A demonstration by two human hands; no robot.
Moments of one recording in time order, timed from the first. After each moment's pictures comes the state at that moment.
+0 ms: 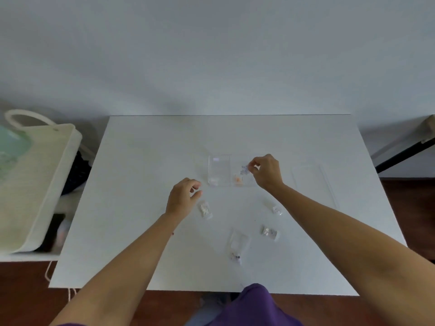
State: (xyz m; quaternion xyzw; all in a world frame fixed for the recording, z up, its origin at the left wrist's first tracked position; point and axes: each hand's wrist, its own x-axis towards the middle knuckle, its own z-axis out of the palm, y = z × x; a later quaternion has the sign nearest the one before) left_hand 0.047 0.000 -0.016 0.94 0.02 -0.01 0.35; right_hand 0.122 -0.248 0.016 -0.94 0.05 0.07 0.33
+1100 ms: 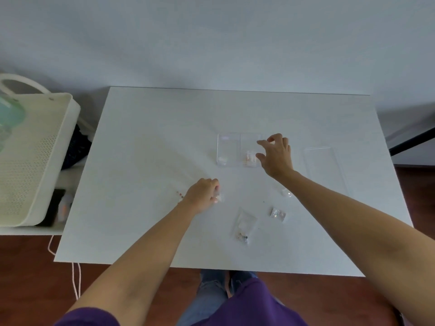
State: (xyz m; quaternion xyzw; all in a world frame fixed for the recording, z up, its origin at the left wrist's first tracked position) left_hand 0.025 -0.010 -0.051 0.94 -0.09 -0.23 0.22; right_hand 0.115 -0.238 -0.015 -0.99 -0.04 0.05 0.16
